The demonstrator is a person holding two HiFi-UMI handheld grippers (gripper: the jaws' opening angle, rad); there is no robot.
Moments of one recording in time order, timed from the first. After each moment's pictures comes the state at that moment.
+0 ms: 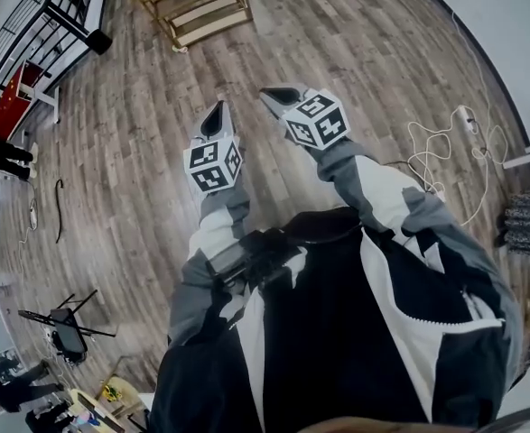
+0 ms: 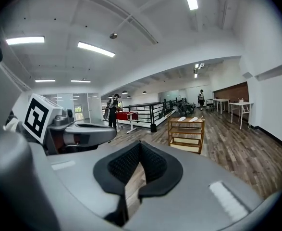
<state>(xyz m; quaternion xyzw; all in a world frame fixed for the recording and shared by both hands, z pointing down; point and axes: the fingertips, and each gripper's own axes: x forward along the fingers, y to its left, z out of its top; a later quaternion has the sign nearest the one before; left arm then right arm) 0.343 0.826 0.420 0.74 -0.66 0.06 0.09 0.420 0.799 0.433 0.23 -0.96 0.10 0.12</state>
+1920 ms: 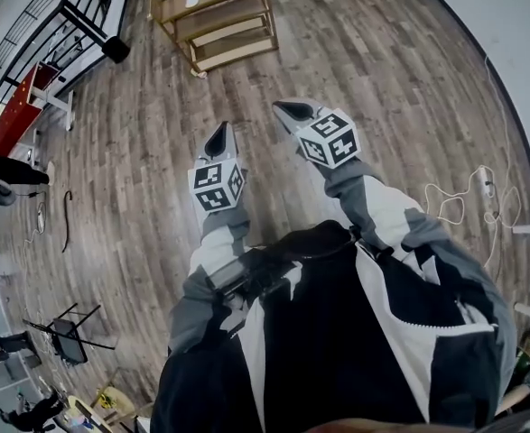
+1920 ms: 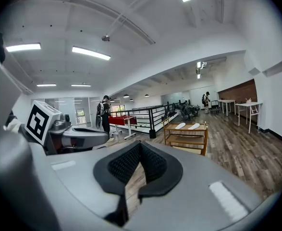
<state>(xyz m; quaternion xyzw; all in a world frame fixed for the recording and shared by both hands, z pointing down) 0.260 0.589 0.422 0.71 -0.69 0.07 0.10 0.357 0.538 0.425 0.20 -0.97 0.10 0.10</state>
